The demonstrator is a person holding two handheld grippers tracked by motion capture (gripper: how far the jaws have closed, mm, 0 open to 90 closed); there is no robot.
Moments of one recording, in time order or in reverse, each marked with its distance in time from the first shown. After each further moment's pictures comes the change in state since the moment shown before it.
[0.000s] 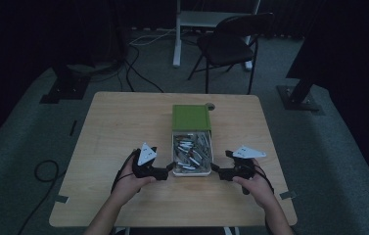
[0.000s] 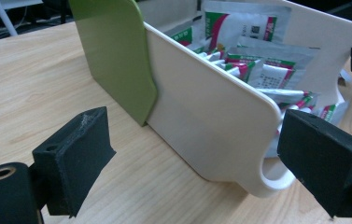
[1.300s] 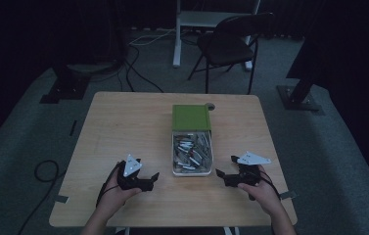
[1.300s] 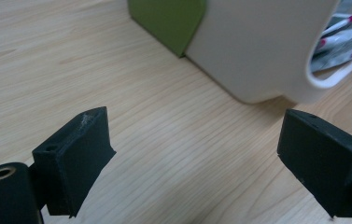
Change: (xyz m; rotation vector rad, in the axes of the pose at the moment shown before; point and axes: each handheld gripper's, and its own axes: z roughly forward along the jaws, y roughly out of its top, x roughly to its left) left arm 0.010 -0.042 -0.031 0.090 0.074 -0.044; right arm 0.000 -0.015 -0.017 0.030 -0.033 -0.032
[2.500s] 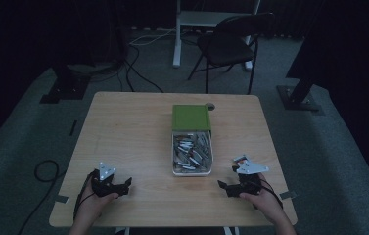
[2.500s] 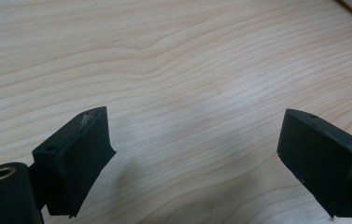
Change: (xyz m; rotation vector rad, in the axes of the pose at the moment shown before) left arm 0.047 -0.050 -0.036 0.151 0.208 -0.147; right arm 0.003 -0.031 -0.001 0.103 0.017 -0.041
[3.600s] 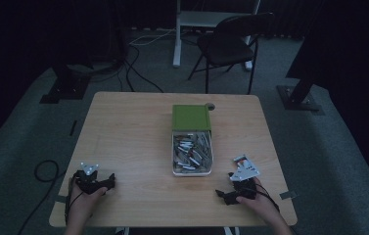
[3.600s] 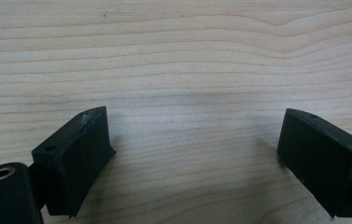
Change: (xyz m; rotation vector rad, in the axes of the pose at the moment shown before) left arm 0.042 -0.015 0.000 0.057 0.229 -0.211; right arm 0.009 -0.016 0.014 0.118 0.041 -0.104
